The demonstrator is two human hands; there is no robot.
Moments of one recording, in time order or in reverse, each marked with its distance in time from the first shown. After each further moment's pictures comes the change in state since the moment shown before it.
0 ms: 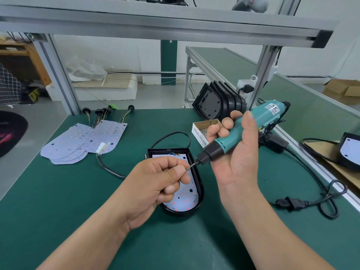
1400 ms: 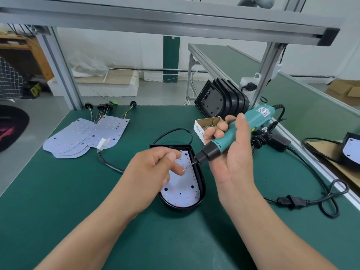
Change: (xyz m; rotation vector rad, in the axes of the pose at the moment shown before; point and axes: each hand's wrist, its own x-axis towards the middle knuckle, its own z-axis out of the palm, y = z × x) left_hand 0.003 -0.003 -0.012 0.490 0.240 0.188; right_hand 0.003 0.012 -0.006 0.000 0.127 0.082
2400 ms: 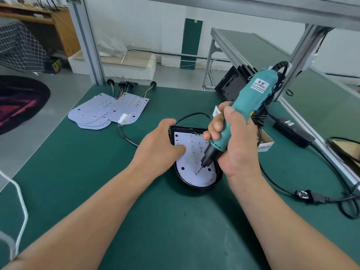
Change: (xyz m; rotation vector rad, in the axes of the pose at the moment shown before) left_hand 0.029 -0.033 -0.011 0.477 0.205 -0.100; right_hand -0.012 0.025 -0.003 -0.506 -0.326 0.045
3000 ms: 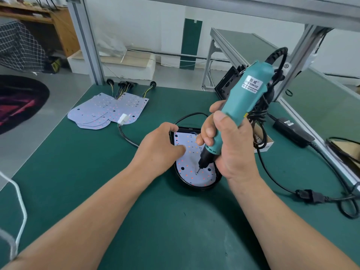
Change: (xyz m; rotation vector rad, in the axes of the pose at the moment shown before) left_hand 0.004 -0.005 0.002 0.014 -0.006 -0.017; right_hand -0.010 -0.002 0.010 -0.135 -0.154 -0.079
